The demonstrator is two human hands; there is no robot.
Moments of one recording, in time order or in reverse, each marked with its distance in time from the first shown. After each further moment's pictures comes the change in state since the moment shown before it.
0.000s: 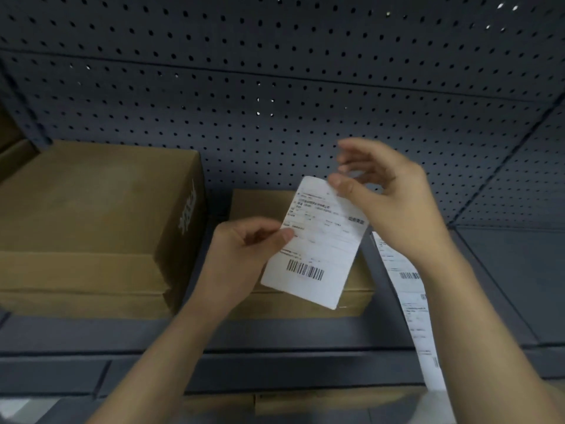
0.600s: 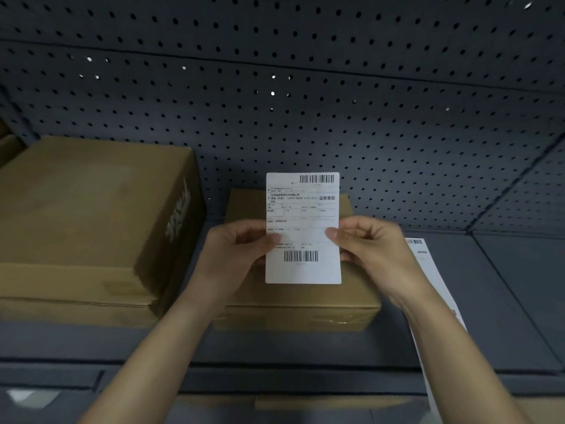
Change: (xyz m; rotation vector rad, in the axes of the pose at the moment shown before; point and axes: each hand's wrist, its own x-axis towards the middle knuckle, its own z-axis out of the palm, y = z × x) left_hand 0.036 -0.026 0.005 -0.131 0.042 -0.258; right_hand -0.018 0.086 0.021 0.390 -0.105 0.561
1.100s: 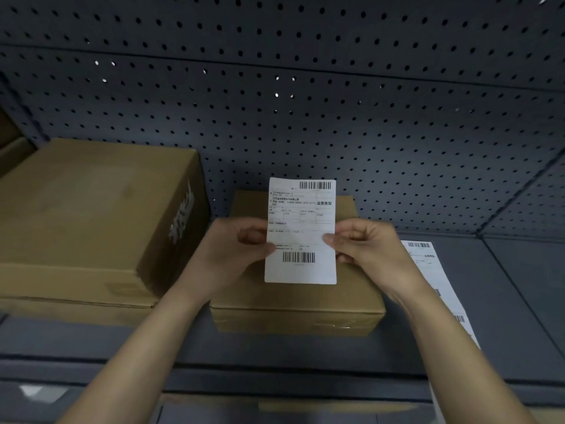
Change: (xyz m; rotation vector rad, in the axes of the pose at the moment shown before) left_hand 0.010 0.009 -0.015 0.336 -0.101 0.108; right_hand 0.016 0.008 -0.002 -0.067 -0.059 0.022
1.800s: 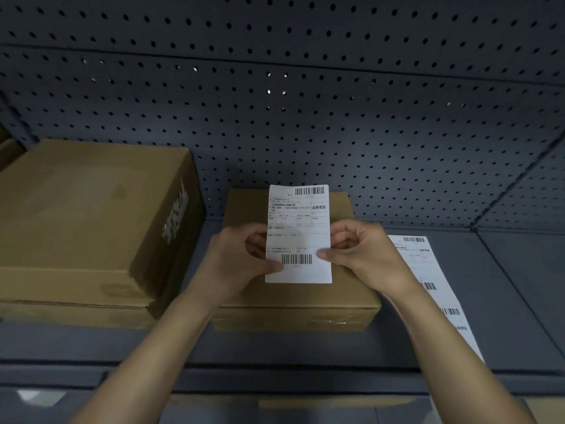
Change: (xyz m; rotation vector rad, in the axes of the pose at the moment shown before) left_hand 0.004 -0.017 0.015 0.196 0.005 -0.003; right_hand 0.000 0.010 -0.001 -0.124 -0.033 -0.047
